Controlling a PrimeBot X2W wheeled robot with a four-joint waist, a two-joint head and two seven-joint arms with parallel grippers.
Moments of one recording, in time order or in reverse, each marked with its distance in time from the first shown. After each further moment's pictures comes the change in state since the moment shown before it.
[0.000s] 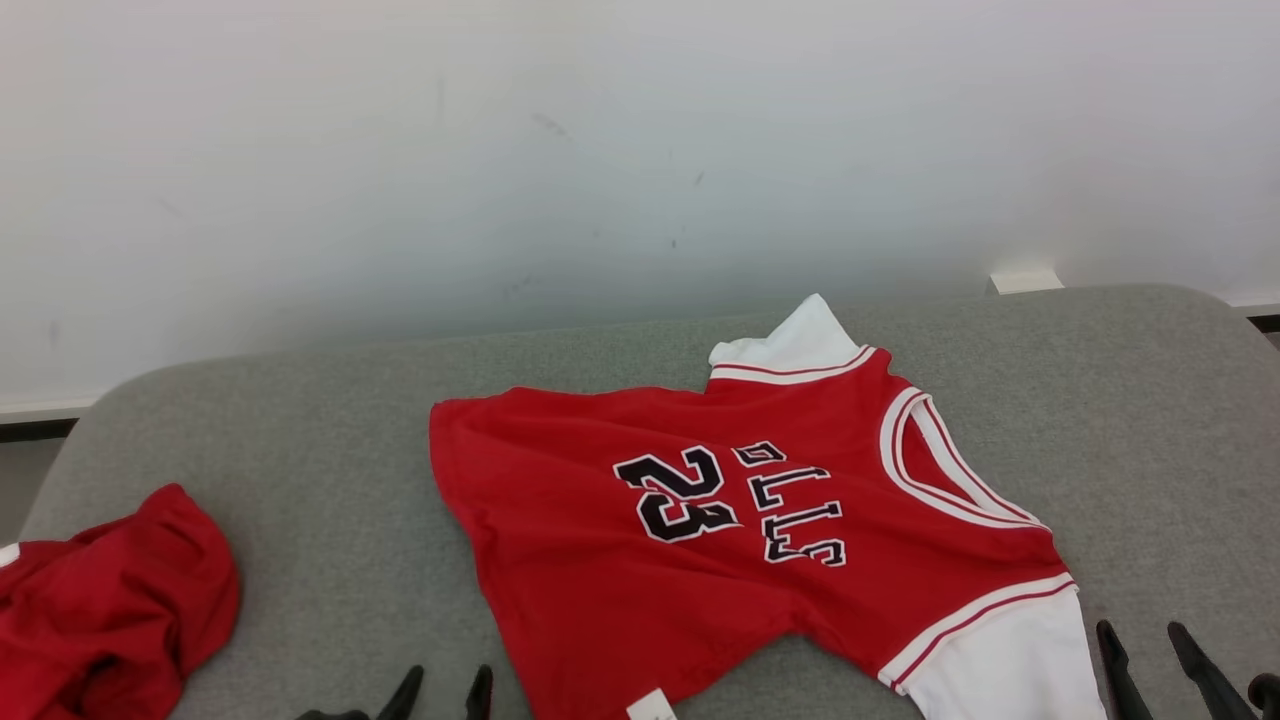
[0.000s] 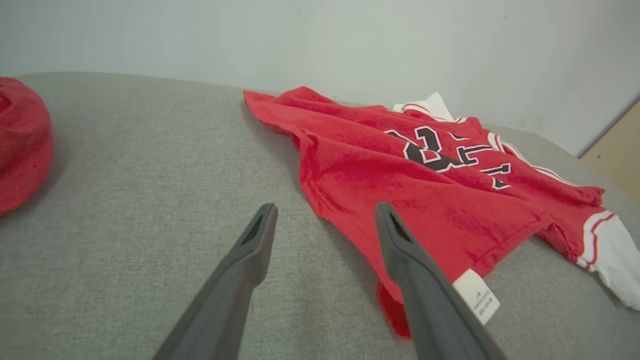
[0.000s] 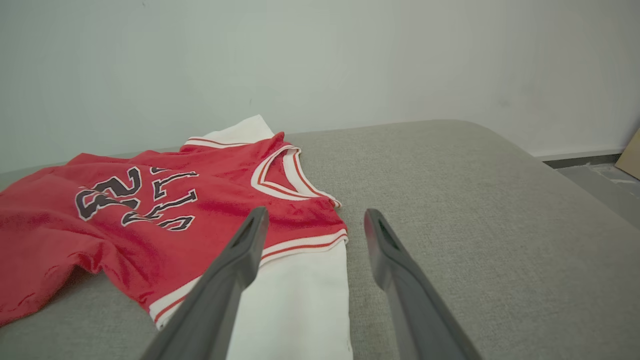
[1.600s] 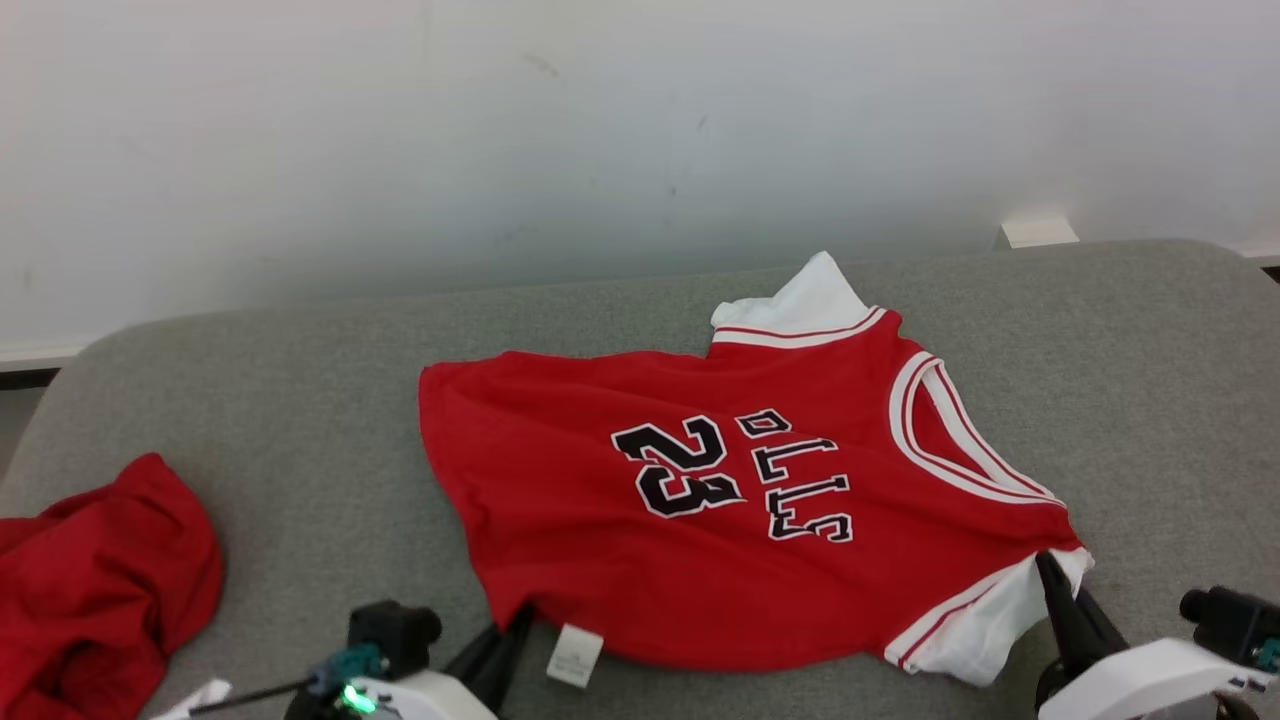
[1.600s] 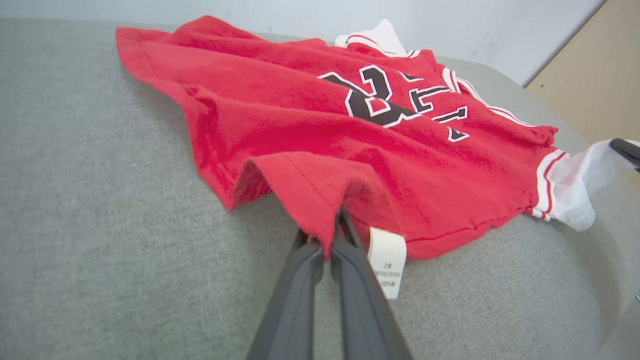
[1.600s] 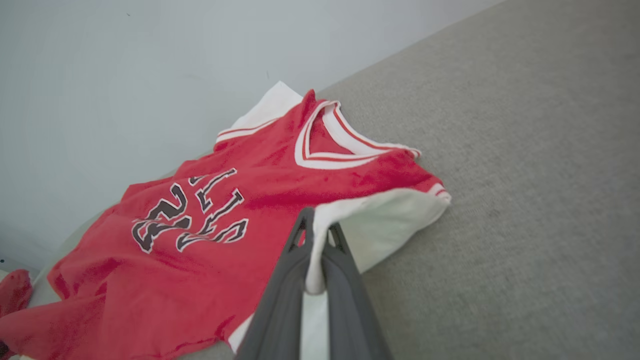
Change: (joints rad) left arm -0.173 0.103 -0.240 0.035 -0.150 -0.011 0.203; right arm -0.172 0.078 0.105 0.144 0.340 -0.002 0.114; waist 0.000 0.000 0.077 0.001
